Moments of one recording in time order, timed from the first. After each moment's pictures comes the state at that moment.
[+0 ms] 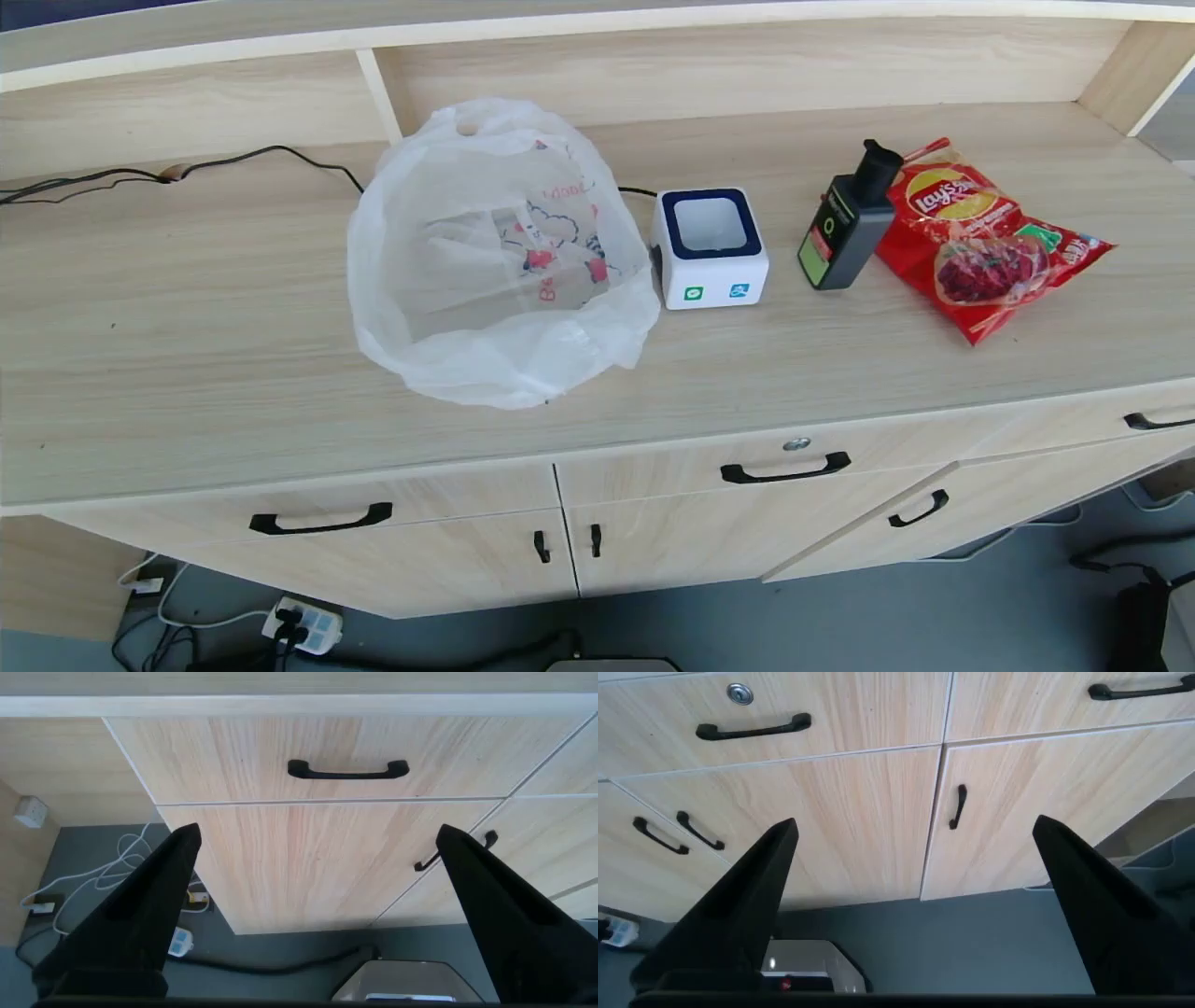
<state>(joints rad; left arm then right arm) 0.00 0.00 0.00 -0.03 0.00 0.01 0.00 0.00 0.00 0.00 0.00 -0.01</state>
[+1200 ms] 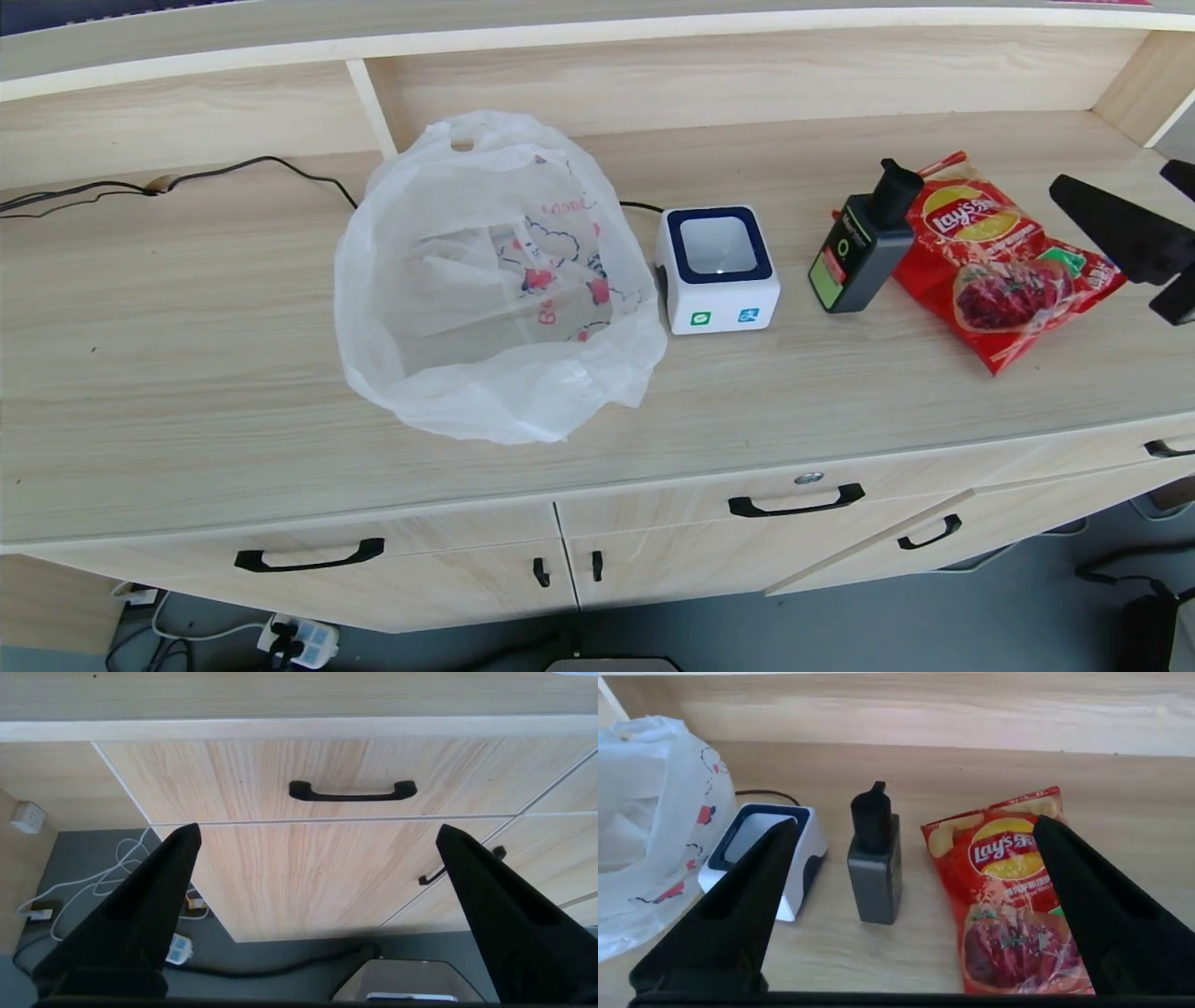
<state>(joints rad) 0.00 0.00 0.00 -0.03 0.00 0.02 0.12 1.24 -0.61 -0.98 0.15 -0.04</state>
